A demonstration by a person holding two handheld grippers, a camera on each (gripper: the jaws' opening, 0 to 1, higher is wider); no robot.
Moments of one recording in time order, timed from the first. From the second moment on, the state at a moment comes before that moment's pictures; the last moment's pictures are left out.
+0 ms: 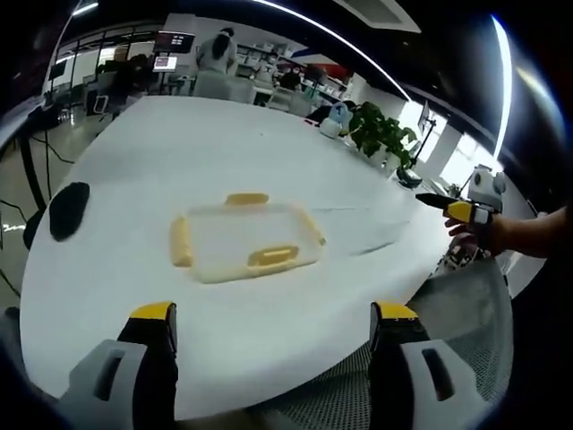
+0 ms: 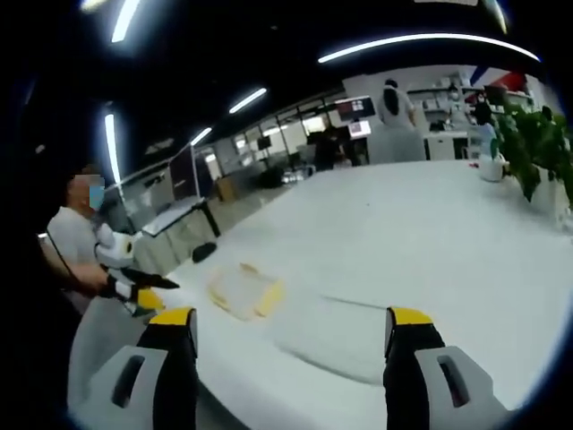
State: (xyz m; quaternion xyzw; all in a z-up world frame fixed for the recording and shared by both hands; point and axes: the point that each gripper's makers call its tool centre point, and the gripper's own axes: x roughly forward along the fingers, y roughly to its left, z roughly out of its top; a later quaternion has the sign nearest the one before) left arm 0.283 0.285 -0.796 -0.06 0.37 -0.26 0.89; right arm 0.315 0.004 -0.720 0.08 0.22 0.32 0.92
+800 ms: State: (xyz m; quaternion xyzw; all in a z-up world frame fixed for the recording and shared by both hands) left arm 0.306 0.290 -0.791 -0.03 0.38 -0.31 0.87; right arm 0.342 0.054 -0.710 0.05 0.21 0.39 0.90
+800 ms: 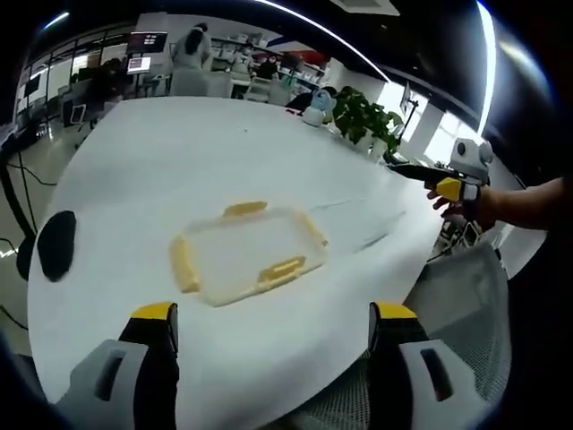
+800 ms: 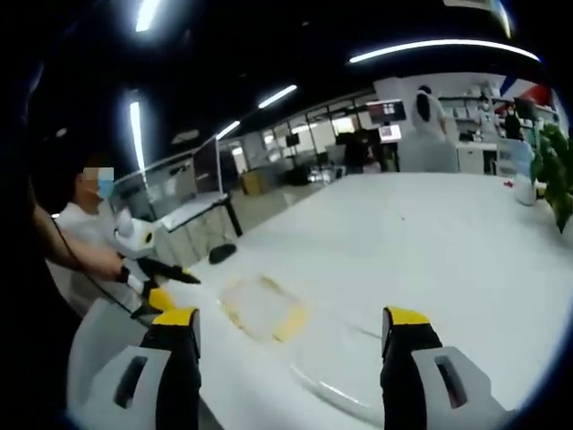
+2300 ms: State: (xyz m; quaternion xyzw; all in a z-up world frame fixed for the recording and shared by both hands) left arm 0.343 0.304 -0.806 0.09 0.41 -0.39 0.82; right arm 0.362 0.113 -0.731 -0.04 0.24 0.49 0.84
